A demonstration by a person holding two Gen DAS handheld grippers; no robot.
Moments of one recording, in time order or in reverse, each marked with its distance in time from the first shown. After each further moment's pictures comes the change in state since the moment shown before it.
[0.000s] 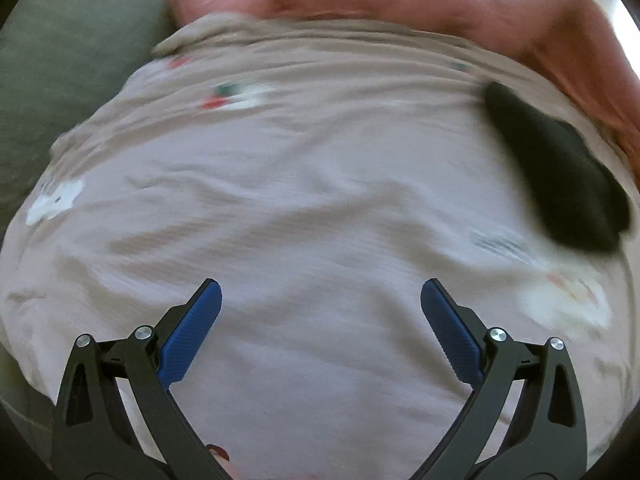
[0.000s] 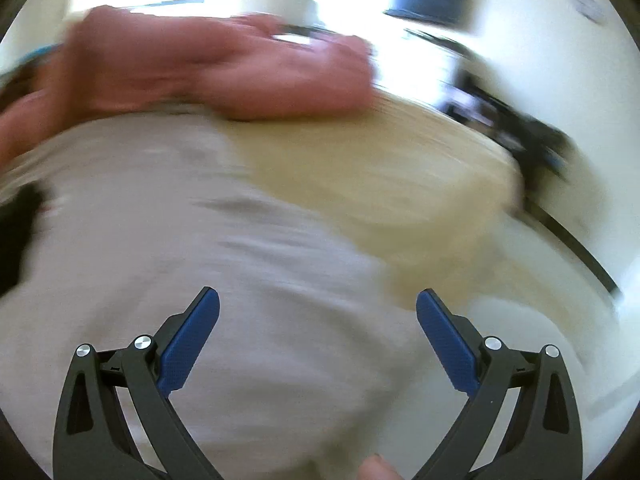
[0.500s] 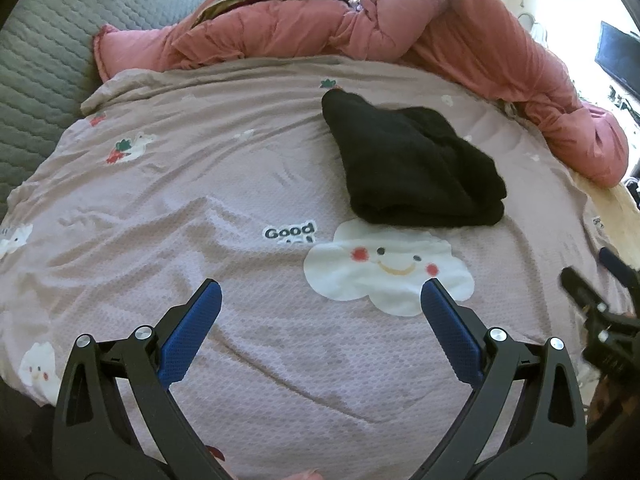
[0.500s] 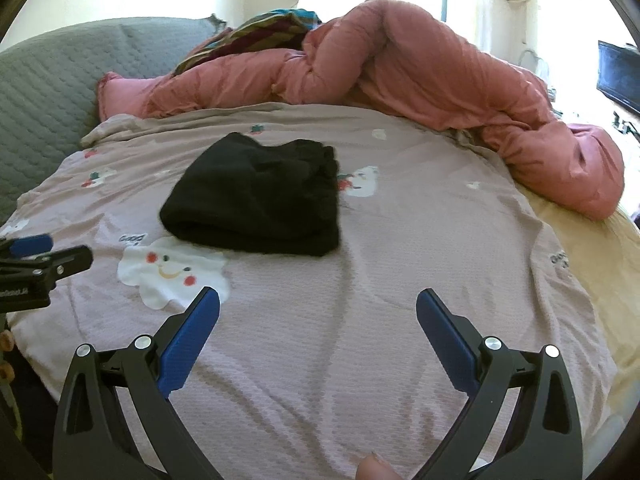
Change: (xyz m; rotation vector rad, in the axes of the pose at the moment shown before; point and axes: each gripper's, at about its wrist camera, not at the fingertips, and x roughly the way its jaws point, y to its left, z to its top) left arm -0.079 -0.143 -0.048 0.190 -0.109 -0.218; right arm -0.111 0.222 -0.029 -0.480 -0.106 0.735
